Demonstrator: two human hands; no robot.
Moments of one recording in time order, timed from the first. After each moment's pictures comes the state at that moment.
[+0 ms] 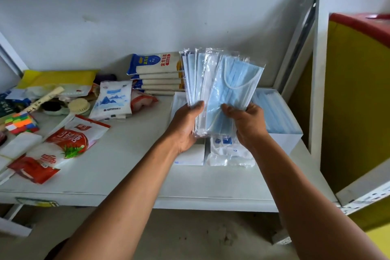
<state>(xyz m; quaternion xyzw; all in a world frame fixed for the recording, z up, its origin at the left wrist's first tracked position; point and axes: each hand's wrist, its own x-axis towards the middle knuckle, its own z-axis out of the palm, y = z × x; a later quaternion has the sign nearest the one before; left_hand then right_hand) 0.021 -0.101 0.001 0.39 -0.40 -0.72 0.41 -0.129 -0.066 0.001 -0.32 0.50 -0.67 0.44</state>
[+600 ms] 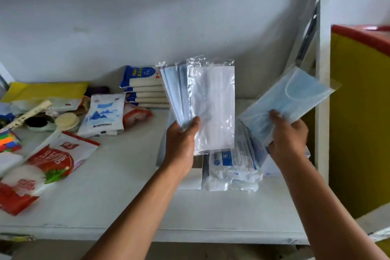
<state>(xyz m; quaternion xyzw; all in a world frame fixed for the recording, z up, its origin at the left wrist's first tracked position) 0.004 -0.115 -0.018 0.42 -0.43 -0.54 0.58 -0.188 -0.069 0.006 -0.17 0.56 -0.75 0.31</state>
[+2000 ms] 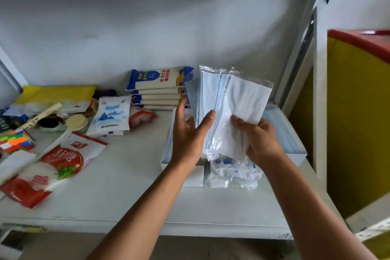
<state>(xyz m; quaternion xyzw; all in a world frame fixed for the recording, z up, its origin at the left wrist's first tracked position) 0.001 -0.095 0.006 0.36 -0.52 -0.49 0.59 -0.148 -0.063 0.015 -0.28 0.47 -0.68 0.49</state>
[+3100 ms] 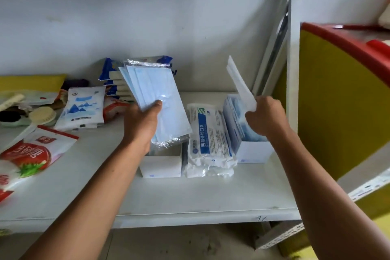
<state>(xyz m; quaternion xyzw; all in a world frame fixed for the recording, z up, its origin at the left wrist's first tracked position) 0.029 -0.105 0.034 0.53 -0.44 -0.44 0.58 -0.223 -0.061 0.036 -0.50 0.82 -0.27 0.06</state>
